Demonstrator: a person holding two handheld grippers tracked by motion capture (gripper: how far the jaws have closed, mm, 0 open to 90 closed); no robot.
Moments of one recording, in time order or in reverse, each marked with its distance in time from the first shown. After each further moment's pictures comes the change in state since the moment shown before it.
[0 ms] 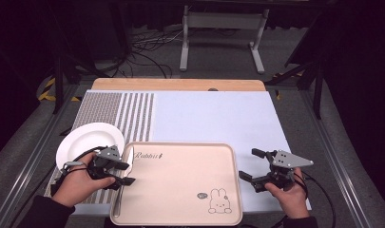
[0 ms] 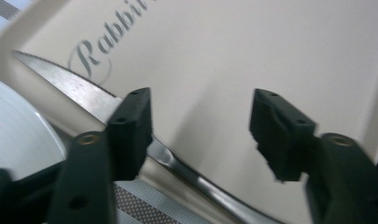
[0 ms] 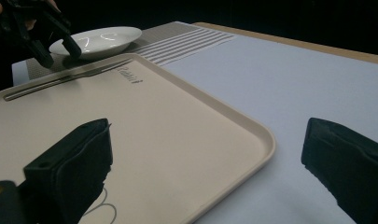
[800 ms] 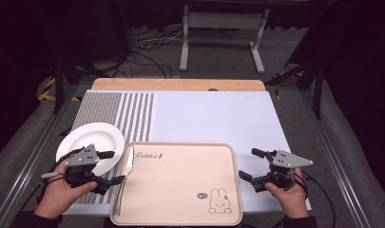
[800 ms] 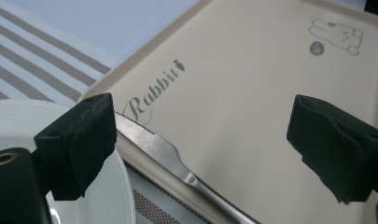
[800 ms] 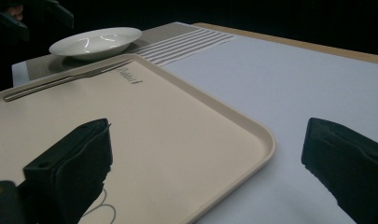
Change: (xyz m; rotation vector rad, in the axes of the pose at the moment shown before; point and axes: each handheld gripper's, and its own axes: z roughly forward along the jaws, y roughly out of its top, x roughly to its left) left arm -0.002 -0.034 -0.034 -0.363 0.087 0.032; right arm -0.001 -0.001 0.001 -0.001 0.002 0.003
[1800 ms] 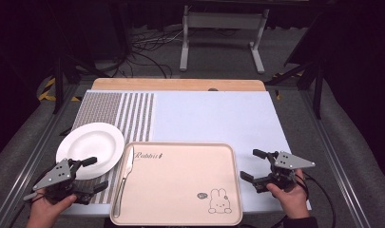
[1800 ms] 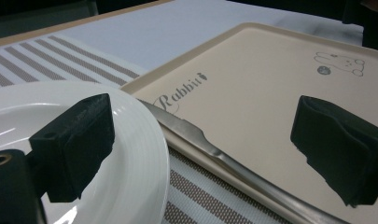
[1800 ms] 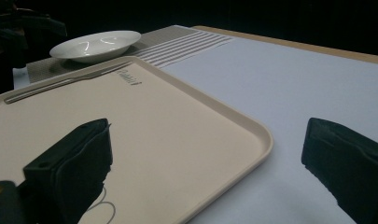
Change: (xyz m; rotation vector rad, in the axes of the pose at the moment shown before) left arm 0.010 -0.075 -0.020 -0.238 0.057 -0.025; right arm -0.002 -0.005 -0.004 -0.018 -0.003 0.010
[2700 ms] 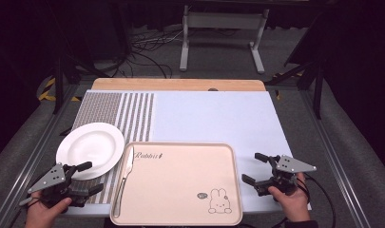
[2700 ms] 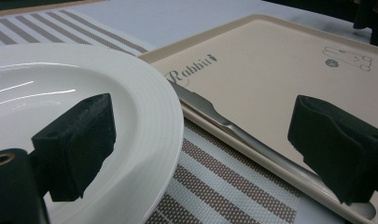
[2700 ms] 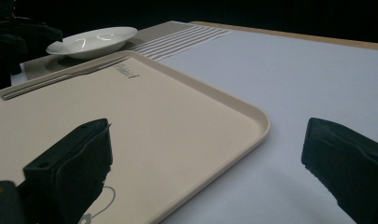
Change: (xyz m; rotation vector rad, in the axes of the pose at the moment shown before) left arm 0.004 -0.016 -0.008 0.015 0.012 -0.058; right arm 0.000 -0.013 -0.005 0.005 -0.013 0.024
